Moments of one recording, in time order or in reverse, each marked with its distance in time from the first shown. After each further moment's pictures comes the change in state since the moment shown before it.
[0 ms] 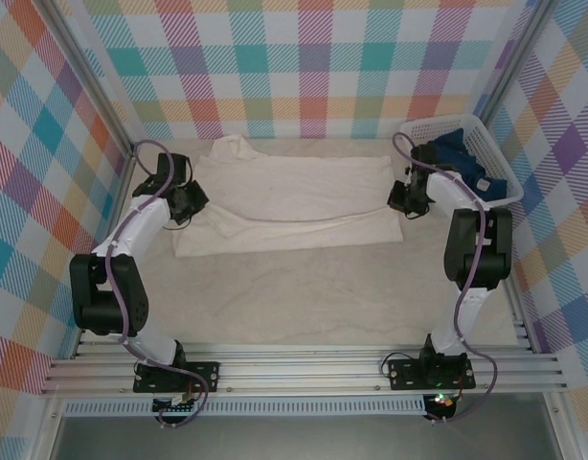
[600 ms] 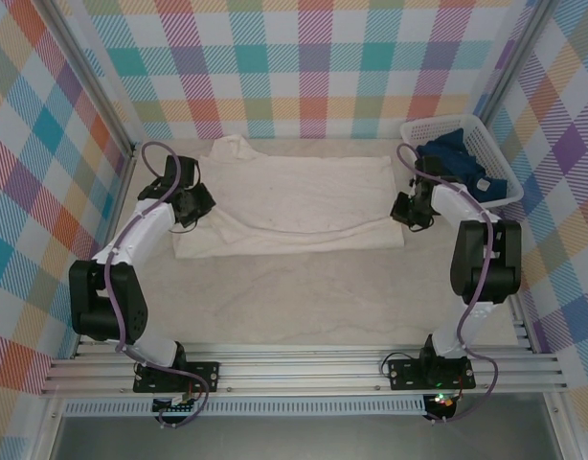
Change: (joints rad) left arm -0.058 -0.047 -0.029 -0.019 -0.027 -0.019; right arm -0.012 -0.124 -0.161 0.017 -0.011 0.022
